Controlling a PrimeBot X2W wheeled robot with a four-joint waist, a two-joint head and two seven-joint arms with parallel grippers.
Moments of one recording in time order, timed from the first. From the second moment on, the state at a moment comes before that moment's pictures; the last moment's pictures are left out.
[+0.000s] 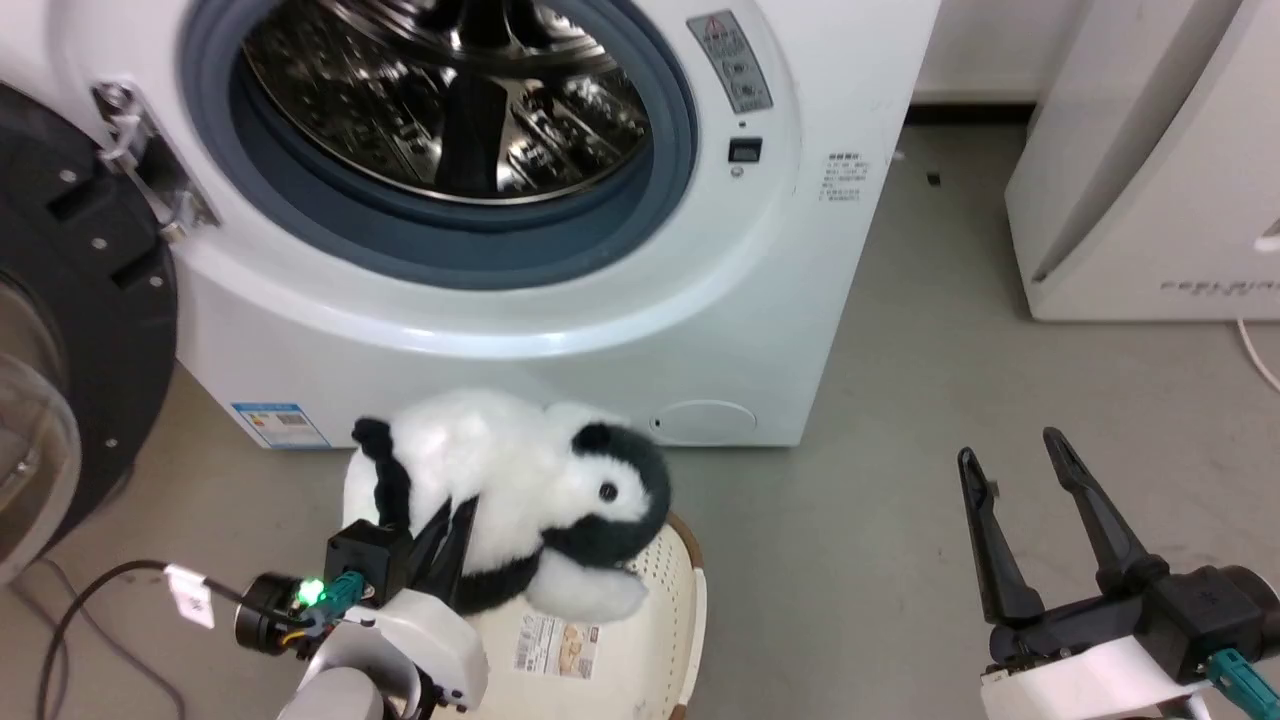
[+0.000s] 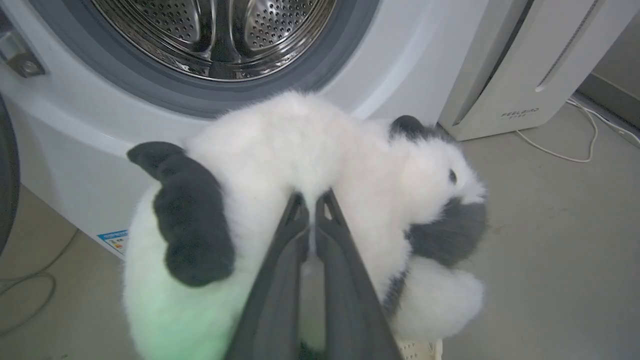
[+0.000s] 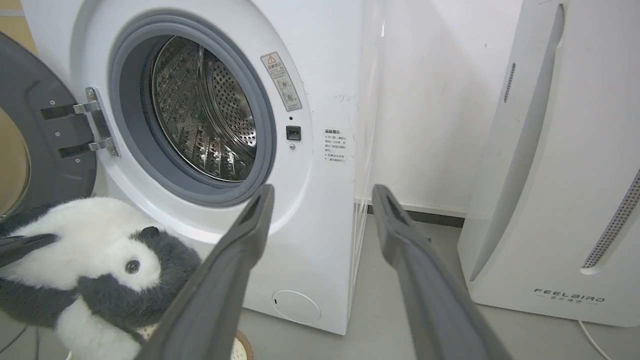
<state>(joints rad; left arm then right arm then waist) -0.29 0.27 -0.40 0.53 -0.35 -0.03 -0.26 0.00 -0.05 0.01 -0.04 0.04 0.13 -0.26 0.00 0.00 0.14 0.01</state>
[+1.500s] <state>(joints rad) -1.24 0.50 -0.04 0.55 -0.34 -0.12 -0.04 -0.18 -0.05 0.07 -0.22 0.11 0.13 -0.26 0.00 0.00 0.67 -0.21</state>
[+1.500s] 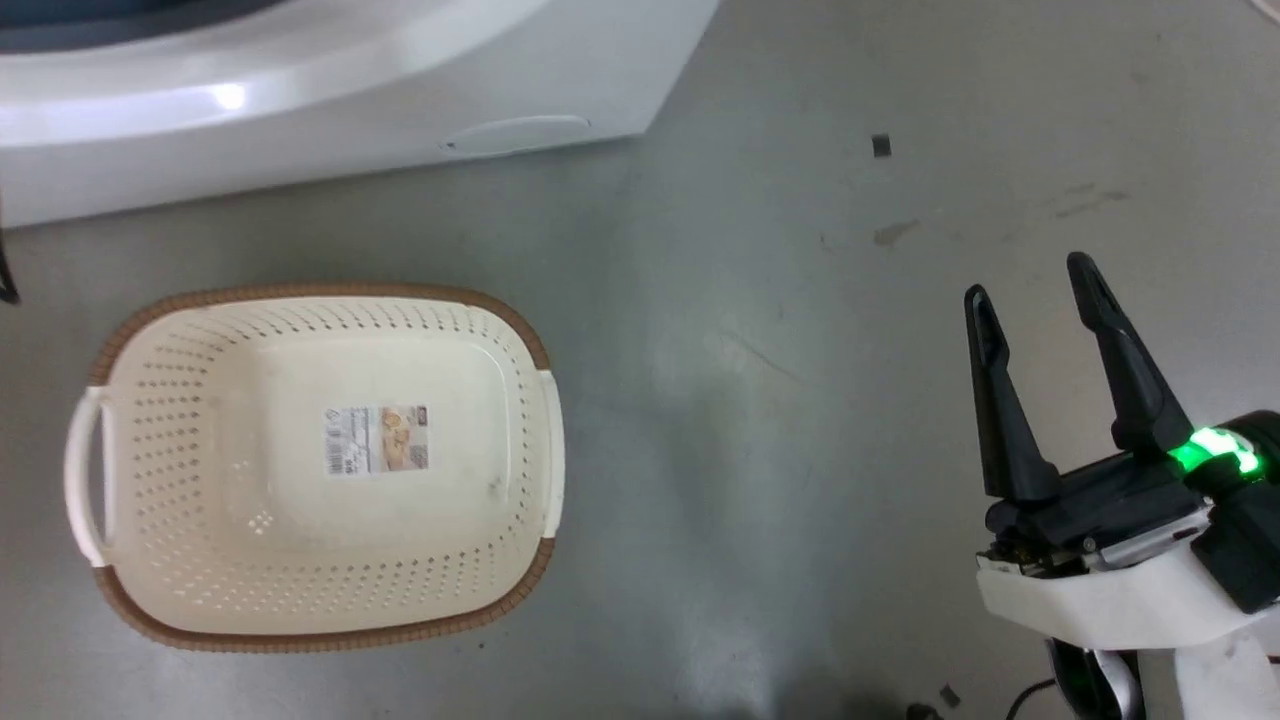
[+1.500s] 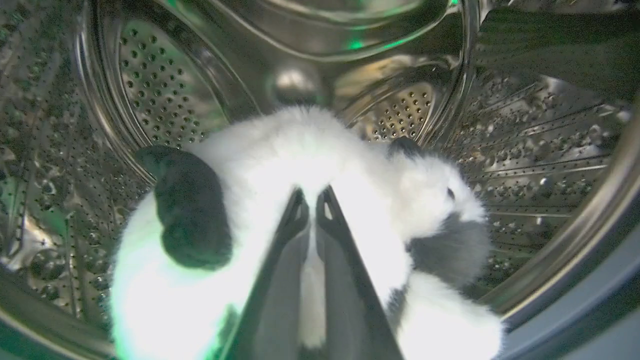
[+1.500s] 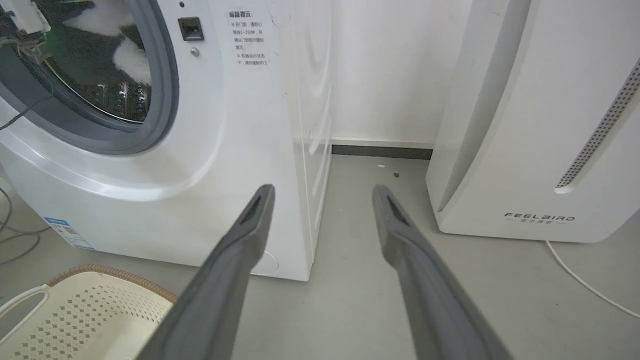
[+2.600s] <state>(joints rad) -1.33 0.48 -0.32 0.96 -0.45 -0.13 -0.10 -0.24 -0.05 0.07 -0.19 0.09 0.13 -0.26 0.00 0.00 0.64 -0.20</state>
